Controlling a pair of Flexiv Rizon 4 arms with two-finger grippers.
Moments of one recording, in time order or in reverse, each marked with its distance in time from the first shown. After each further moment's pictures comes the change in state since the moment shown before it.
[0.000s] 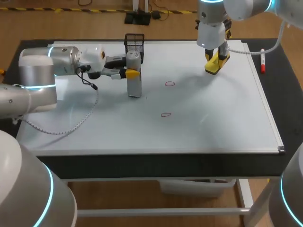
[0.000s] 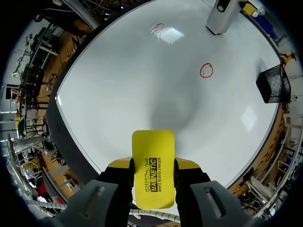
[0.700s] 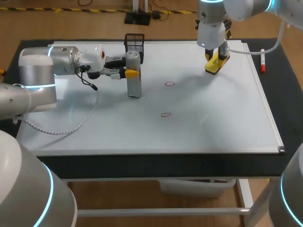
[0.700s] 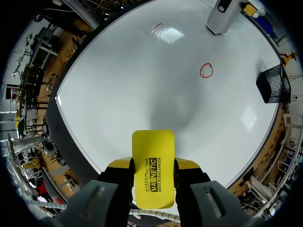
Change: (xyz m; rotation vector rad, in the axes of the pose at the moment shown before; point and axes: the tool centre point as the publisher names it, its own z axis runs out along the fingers) left arm -0.002 0.002 -0.003 -0.006 0.002 -0.003; right arm 0.000 0.000 0.000 0.000 0.000 0.000
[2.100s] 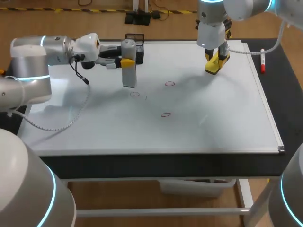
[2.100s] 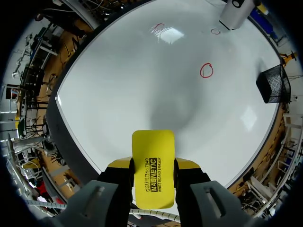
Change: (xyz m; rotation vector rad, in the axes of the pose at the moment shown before) left arm -0.020 -0.042 -0.015 -0.022 -0.057 0.029; right arm 0.000 0.000 0.000 0.000 0.000 0.000
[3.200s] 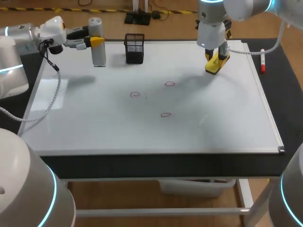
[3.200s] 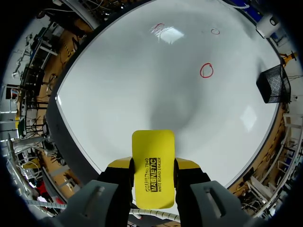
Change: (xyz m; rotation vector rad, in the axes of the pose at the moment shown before) left arm -0.077 -0.038 -0.115 0.009 -0.232 0.050; right arm 0.000 0.000 0.000 0.000 0.000 0.000
